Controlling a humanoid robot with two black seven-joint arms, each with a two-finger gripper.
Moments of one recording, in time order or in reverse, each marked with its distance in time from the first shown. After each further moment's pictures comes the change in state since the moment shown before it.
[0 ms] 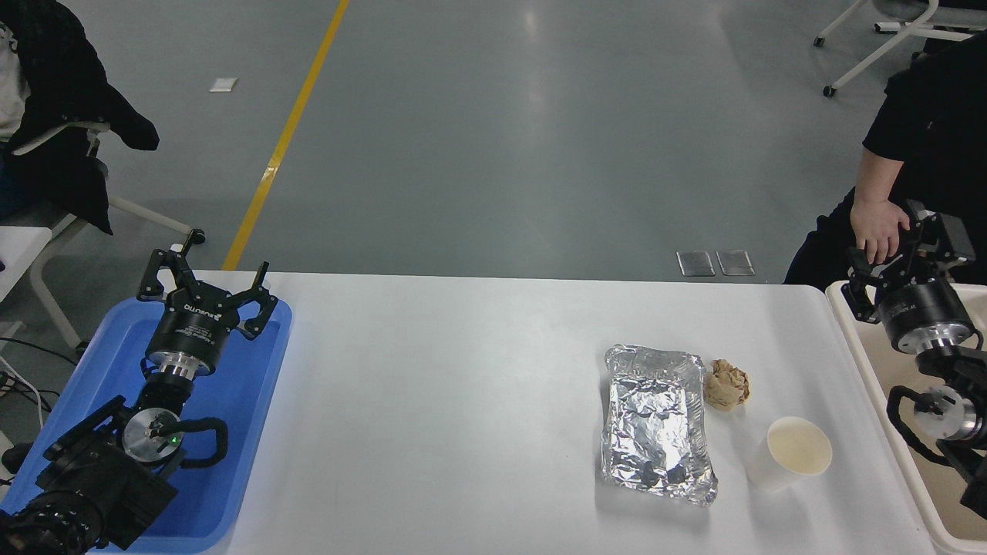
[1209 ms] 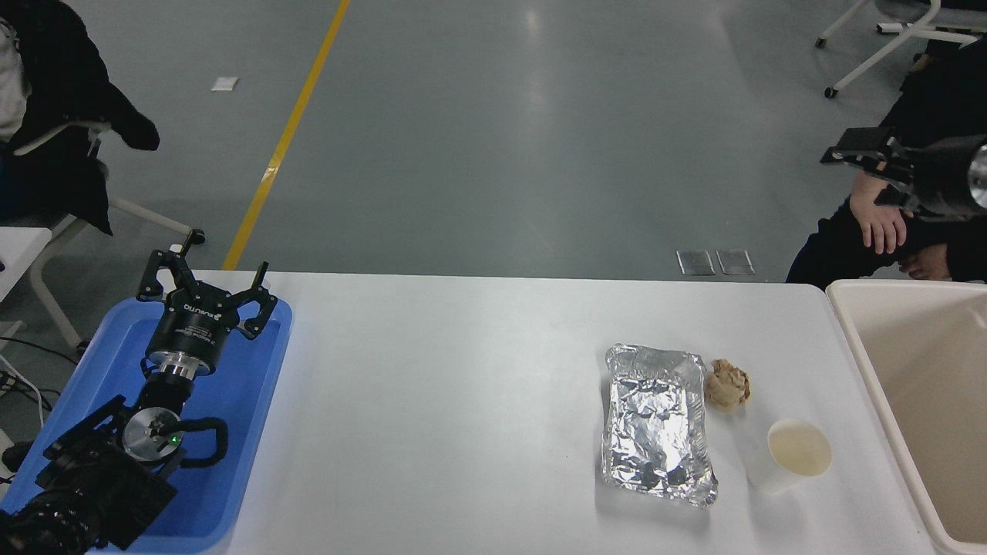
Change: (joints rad) left arm 0.000 0.000 0.000 0.000 0.001 0.000 0.000; right arm 1.184 -0.088 -1.665 0.562 -0.095 0.091 -0.346
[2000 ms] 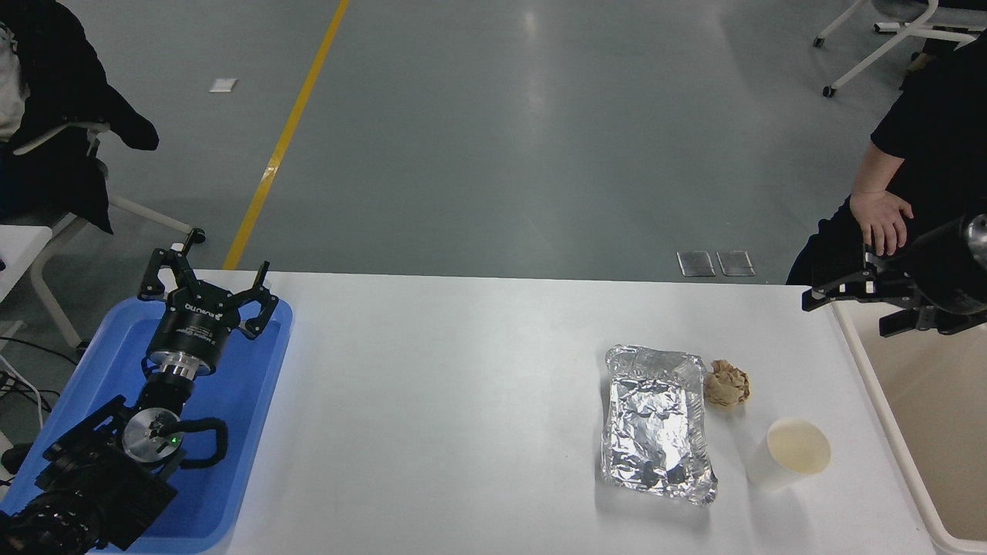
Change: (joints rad) left arm 0.000 0.000 0.000 0.000 0.000 0.000 0.000; right arm 0.207 0.027 -0.155 0.376 -0.290 0.220 -0.004
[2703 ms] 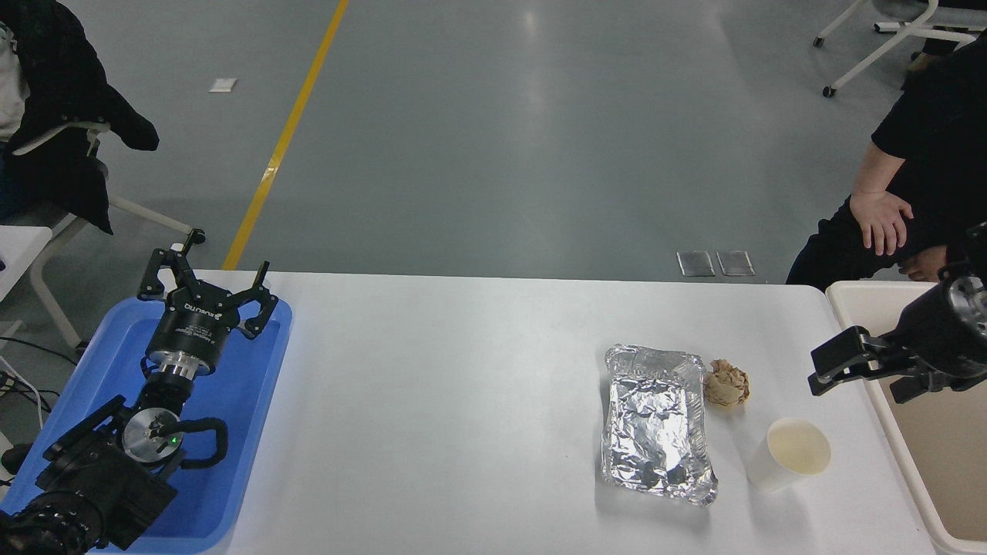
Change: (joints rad) left arm 0.000 0.000 0.000 0.000 0.000 0.000 0.000; right arm -0.179 0.013 0.039 -0.030 -0.114 -0.117 -0.003
